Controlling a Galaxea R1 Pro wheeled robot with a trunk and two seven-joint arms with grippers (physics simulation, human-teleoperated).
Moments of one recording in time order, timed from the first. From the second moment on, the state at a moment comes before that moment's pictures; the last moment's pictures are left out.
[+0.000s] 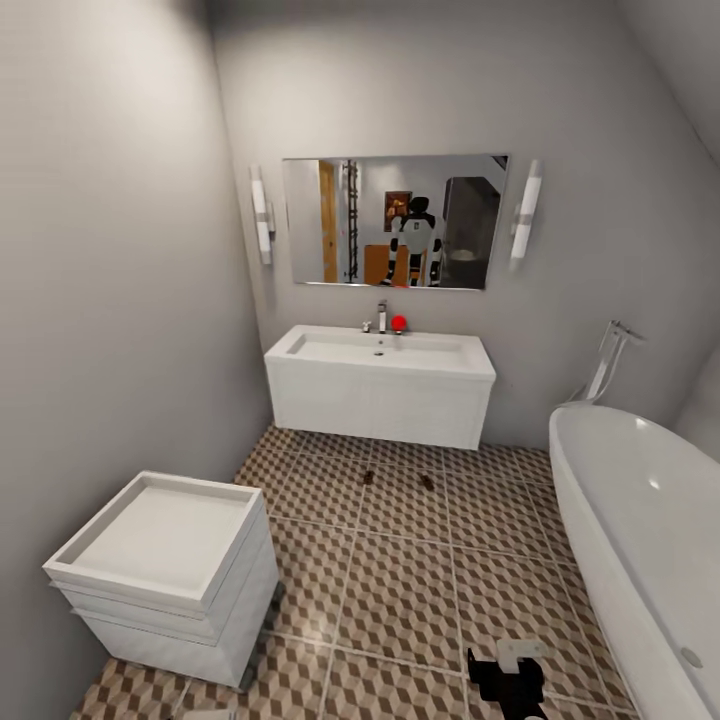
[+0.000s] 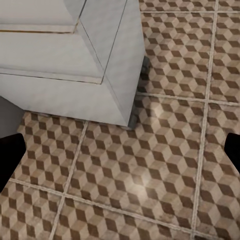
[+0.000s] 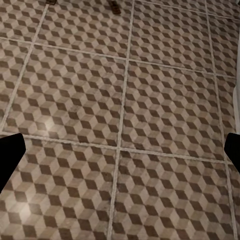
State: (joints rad) left arm -0.39 -0.01 -0.41 0.07 0.30 -0.58 0.24; right arm -0.51 0.00 0.33 -0.02 -0.27 -0.43 -0.16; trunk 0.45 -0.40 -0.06
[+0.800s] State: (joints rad) left arm -0.39 -0.01 -0.41 0.07 0.30 -0.58 0.24; right arm -0.51 0.00 0.33 -0.02 -0.27 -0.43 -0.17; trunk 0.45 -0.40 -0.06
